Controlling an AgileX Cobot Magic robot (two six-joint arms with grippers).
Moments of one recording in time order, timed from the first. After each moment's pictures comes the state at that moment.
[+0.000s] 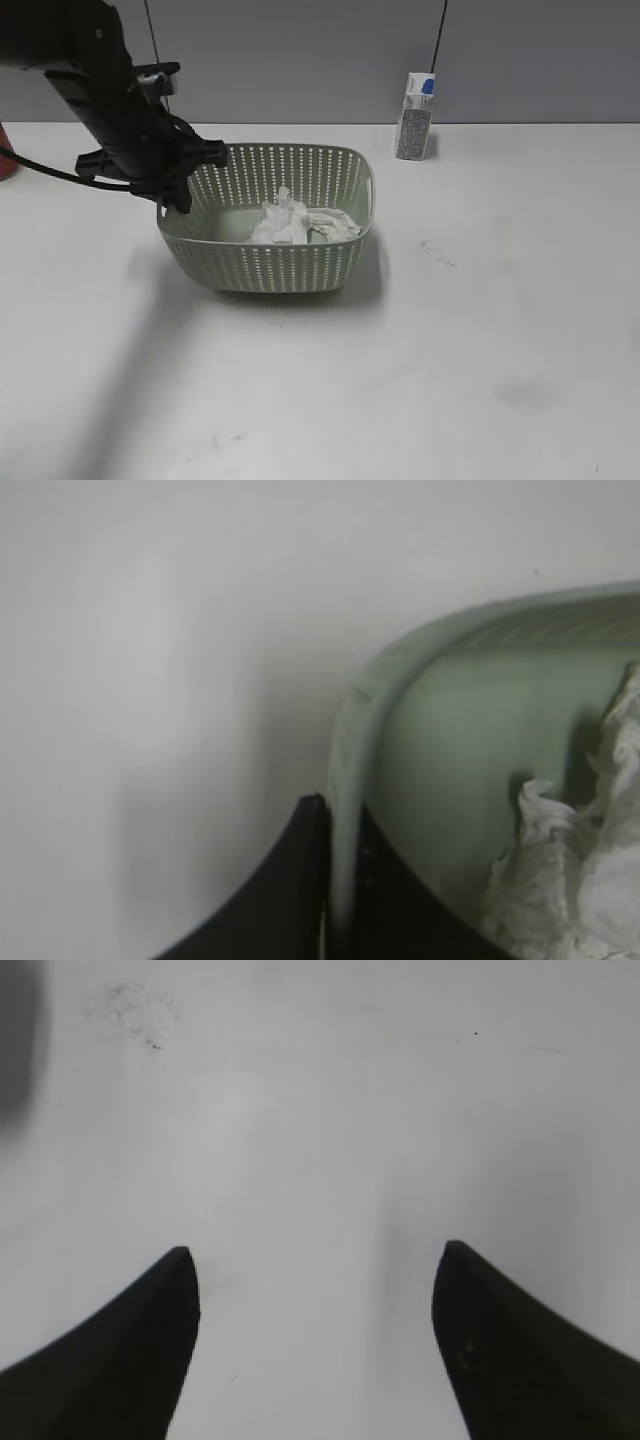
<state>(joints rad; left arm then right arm) -0.39 1.99 -1.41 -0.18 0.75 -0.23 -0.03 1.36 -1.17 0.18 1.06 -0.21</state>
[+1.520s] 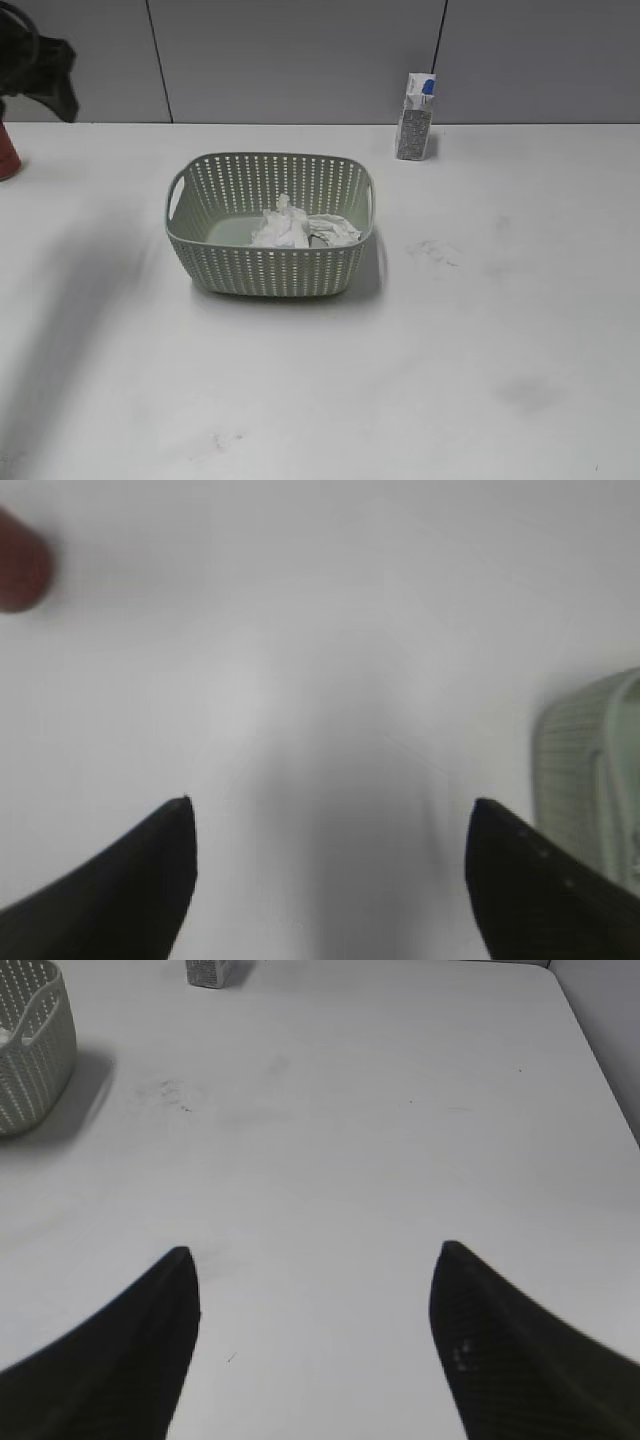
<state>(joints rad) -0.13 1.76 -1.46 -0.13 0.92 0.02 -0.03 0.00 -0.42 0.17 0.95 -0.17</state>
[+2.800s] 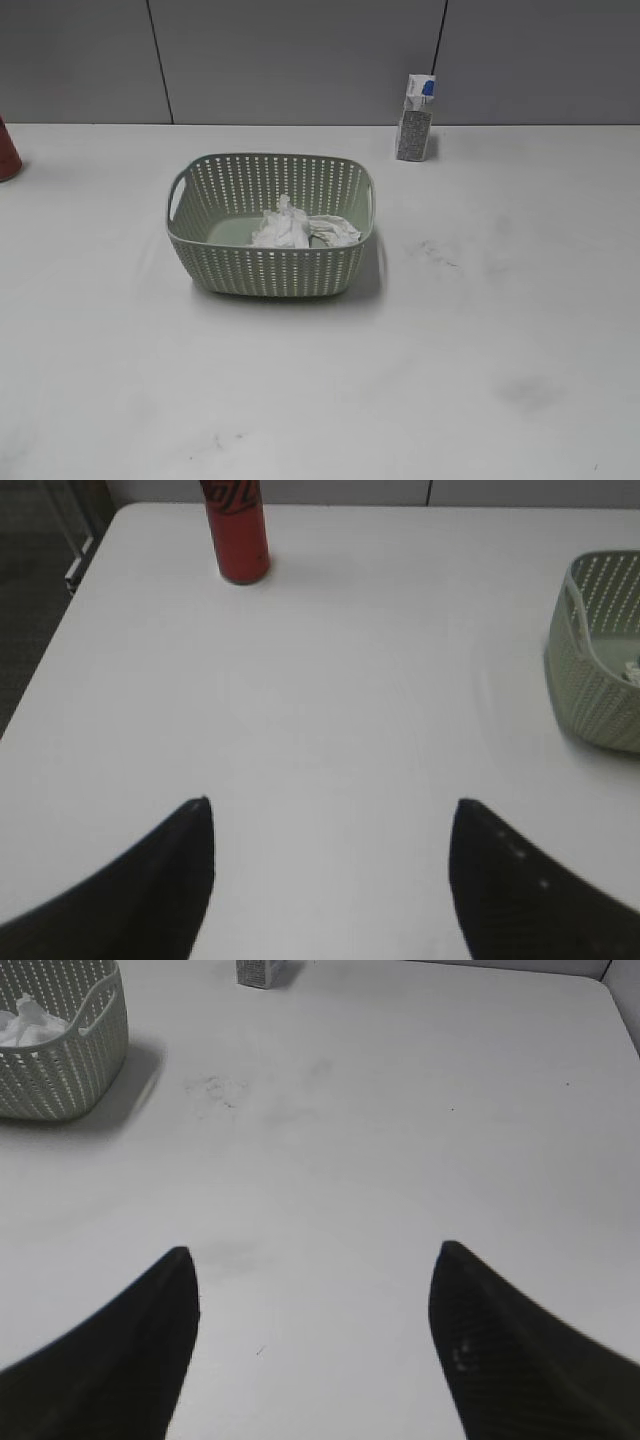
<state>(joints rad) 0.00 0.34 -0.50 -0.08 0.83 0.05 0.07 0.00 -0.42 0.16 0.95 -0.16</state>
